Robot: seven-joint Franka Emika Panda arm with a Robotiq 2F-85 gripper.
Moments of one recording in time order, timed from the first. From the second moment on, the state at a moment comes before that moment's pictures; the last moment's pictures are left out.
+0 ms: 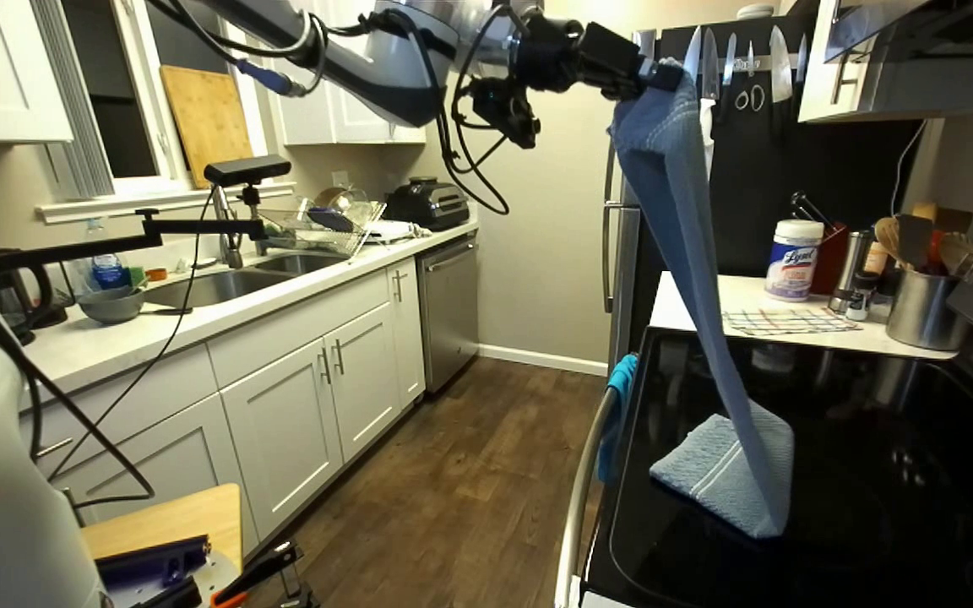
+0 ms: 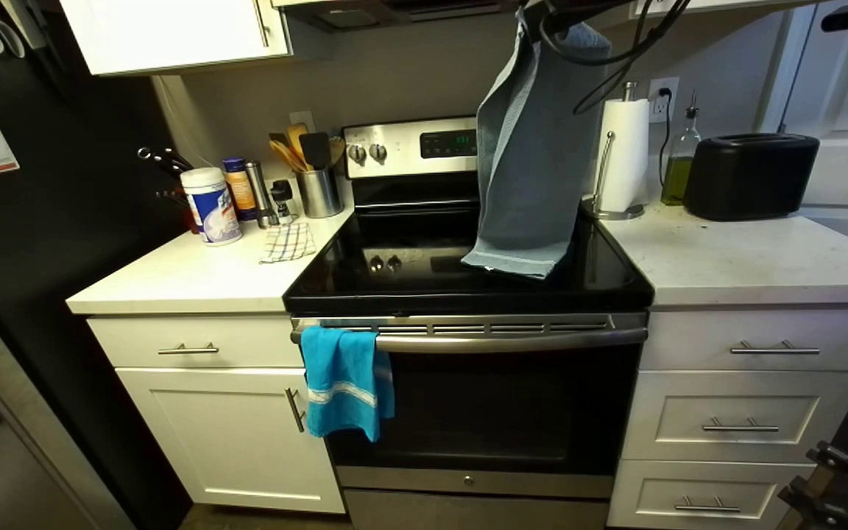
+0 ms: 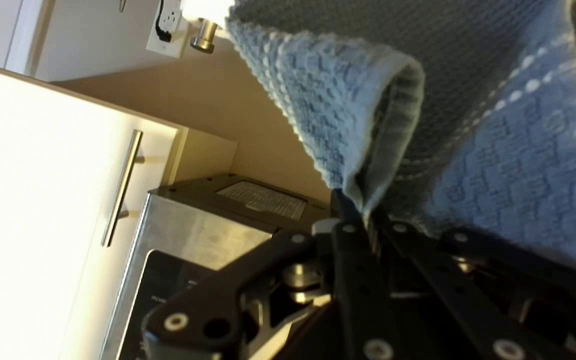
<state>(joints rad) 0.20 -0.06 0.08 -1.87 -1.34 1.82 1.46</state>
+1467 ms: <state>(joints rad) 0.20 -0.26 0.20 -1.83 -1.42 1.73 1.47</state>
